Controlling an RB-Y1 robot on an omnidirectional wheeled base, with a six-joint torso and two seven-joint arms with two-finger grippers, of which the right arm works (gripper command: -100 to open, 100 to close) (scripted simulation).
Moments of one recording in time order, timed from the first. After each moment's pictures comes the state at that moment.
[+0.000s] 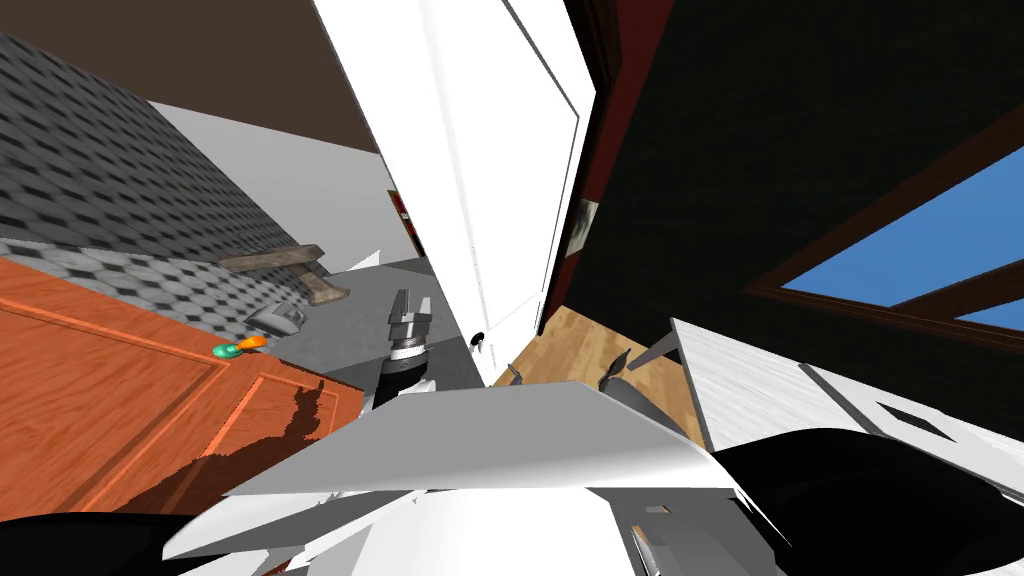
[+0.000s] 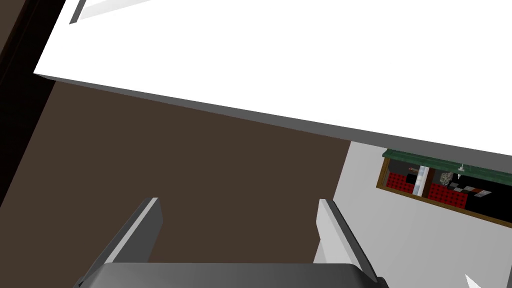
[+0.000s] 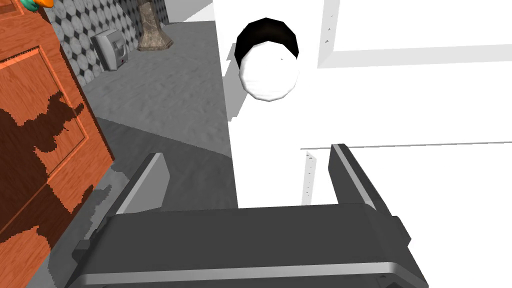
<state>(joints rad) 0.41 -0.10 0.51 -1.17 -2.63 0.82 1.30</state>
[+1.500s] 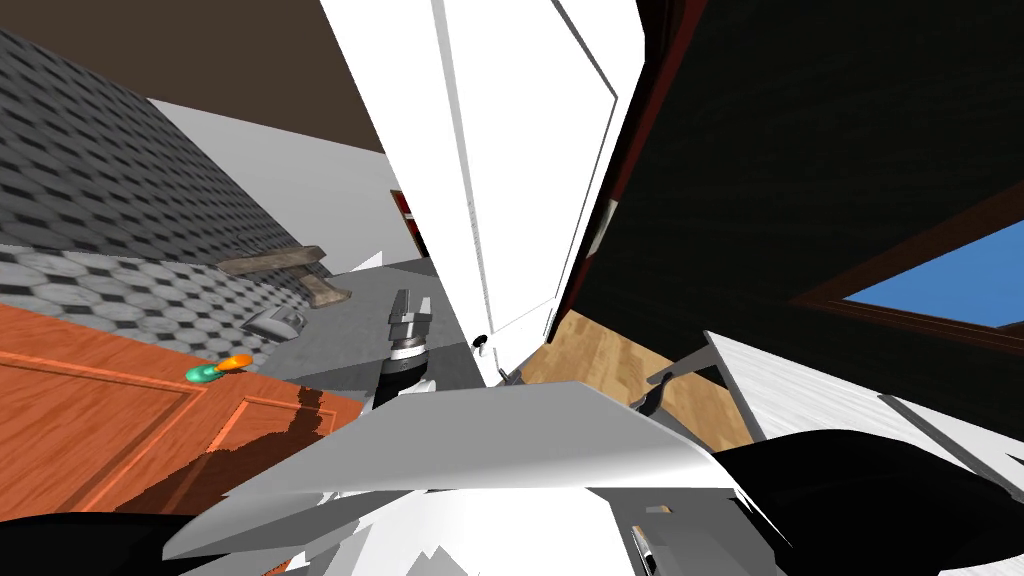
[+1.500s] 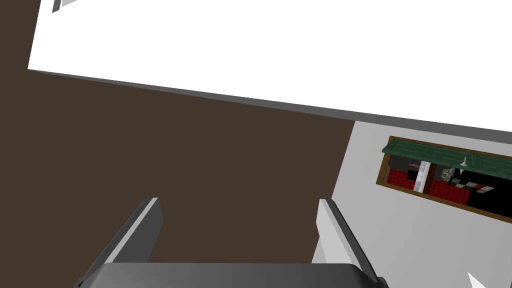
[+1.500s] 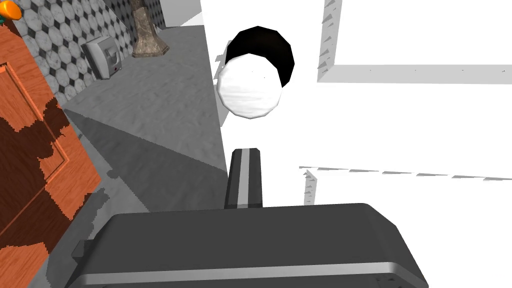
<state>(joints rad) 0.38 -0.08 0.49 -1.15 -2.62 0.81 1.28</state>
